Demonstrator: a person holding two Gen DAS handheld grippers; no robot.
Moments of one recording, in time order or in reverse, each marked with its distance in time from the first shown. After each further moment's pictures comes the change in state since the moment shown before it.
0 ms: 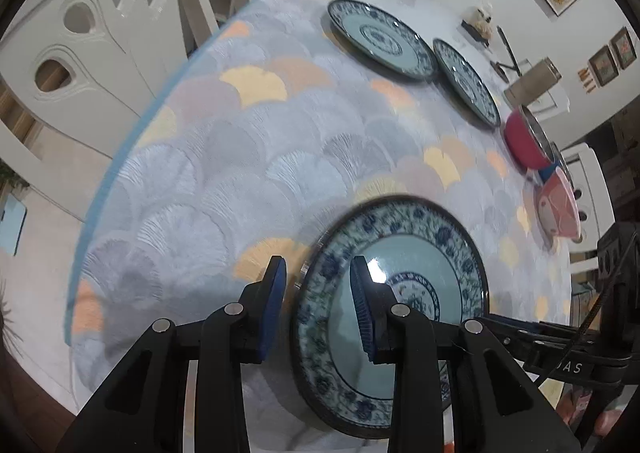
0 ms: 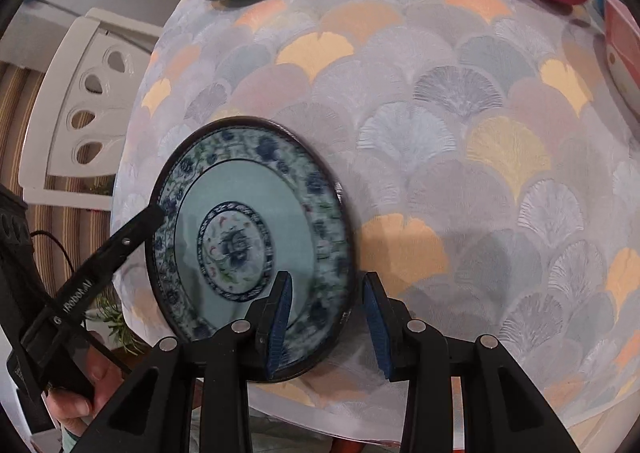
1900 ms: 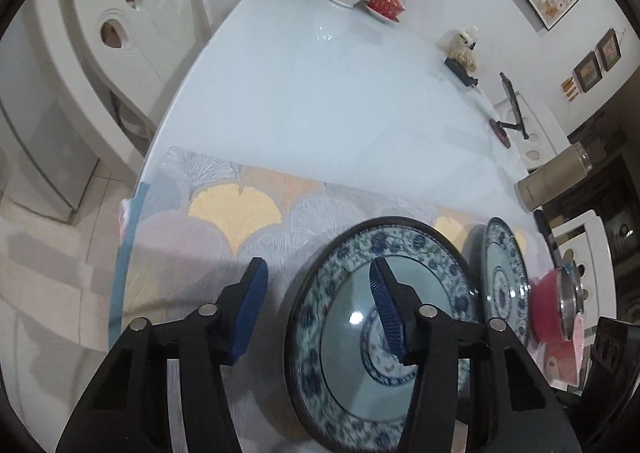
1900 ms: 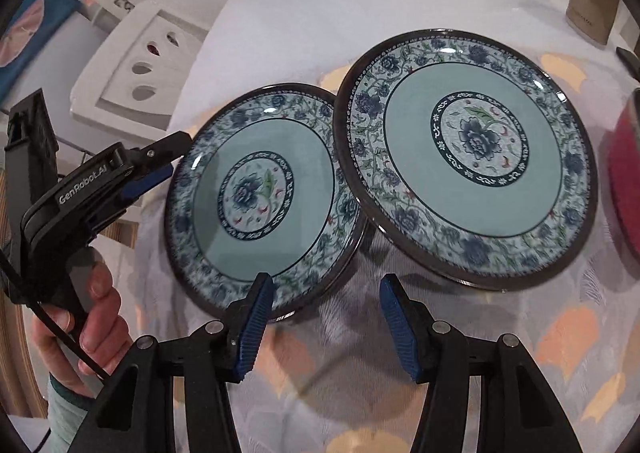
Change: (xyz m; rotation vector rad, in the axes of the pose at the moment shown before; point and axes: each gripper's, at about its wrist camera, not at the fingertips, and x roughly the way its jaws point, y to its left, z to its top) left arm 0.143 -0.034 0.309 0.178 -0.033 -0.141; right arm 0.016 0.019 0.237 0.116 -0.247 0.022
